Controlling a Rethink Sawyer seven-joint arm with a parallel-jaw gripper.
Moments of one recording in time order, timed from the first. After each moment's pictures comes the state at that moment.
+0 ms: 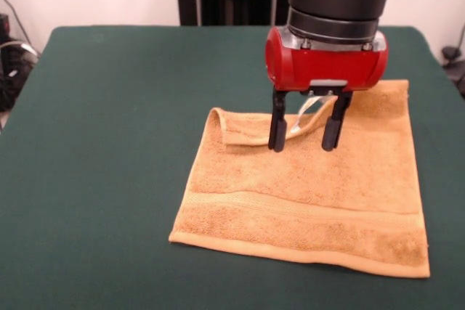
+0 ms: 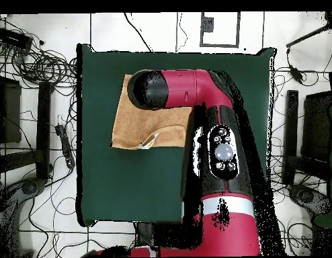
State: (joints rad) arm -0.14 -0.51 0.12 1.16 -0.26 0.70 1.66
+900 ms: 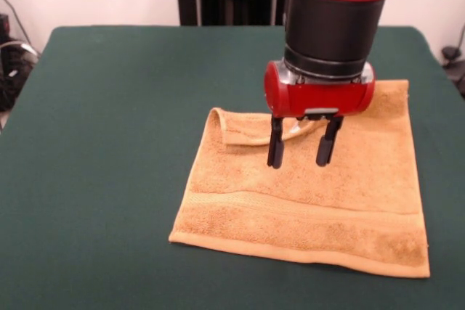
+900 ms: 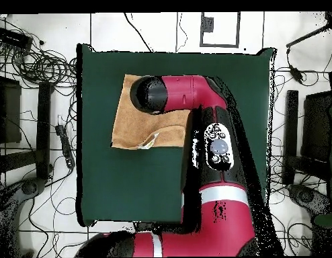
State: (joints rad) arm -0.14 -0.44 0.12 1.16 -0.27 0.70 1.66
